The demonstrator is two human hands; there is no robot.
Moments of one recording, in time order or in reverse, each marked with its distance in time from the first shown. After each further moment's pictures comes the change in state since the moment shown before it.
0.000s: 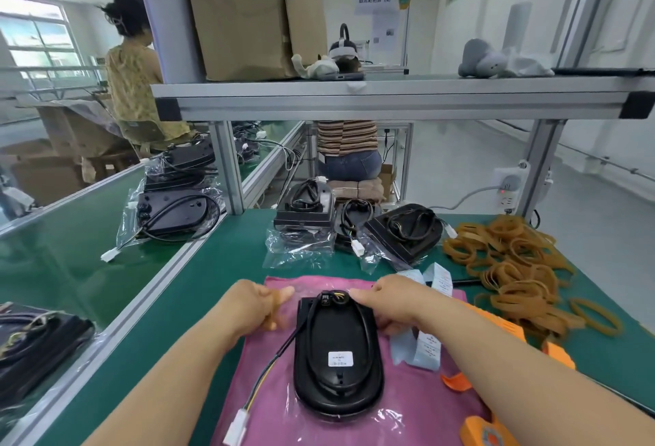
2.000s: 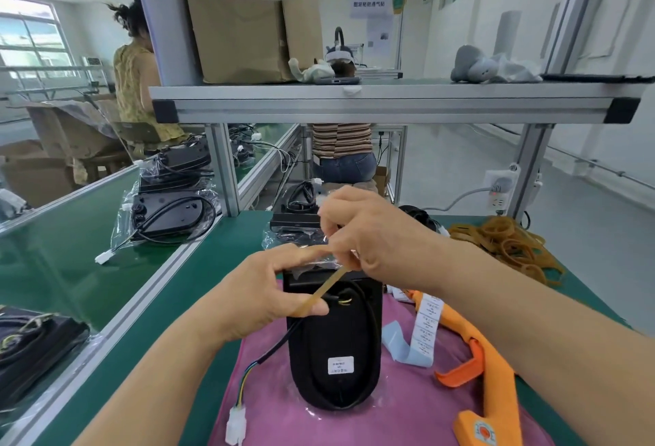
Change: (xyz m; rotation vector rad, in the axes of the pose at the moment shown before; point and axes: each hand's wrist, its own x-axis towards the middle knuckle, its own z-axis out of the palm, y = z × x) left_hand -0.060 0.057 -0.018 0.096 -0.156 0.666; right_hand -0.091 -0.083 -0.052 -0.768 0.381 -1.265
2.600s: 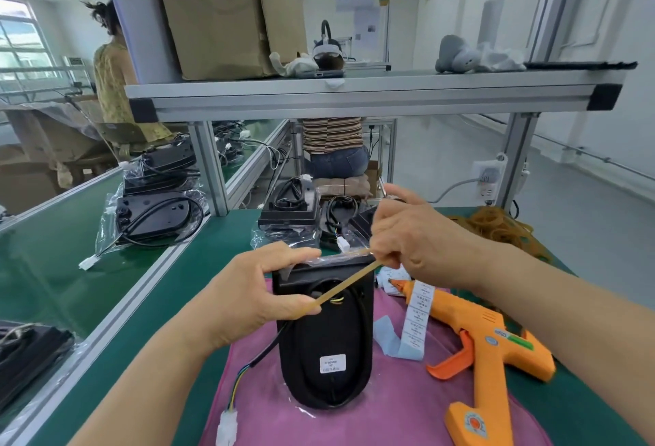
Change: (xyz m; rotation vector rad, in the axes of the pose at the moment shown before) left_hand 0.000 -0.003 0.005 0.091 0.031 0.011; right_hand -0.059 0.038 0.003 -0.096 -0.114 0.111
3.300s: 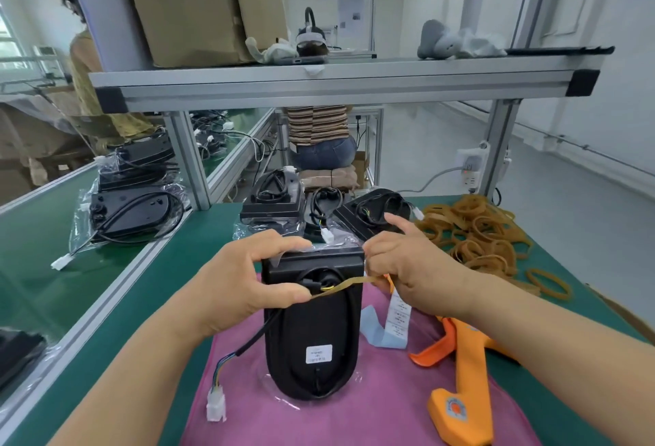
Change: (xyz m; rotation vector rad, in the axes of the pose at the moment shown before) left_hand 0.014 0.001 0.007 0.001 -0.018 0.015; right_hand -0.034 0.000 0.047 0.164 -0.009 0.140
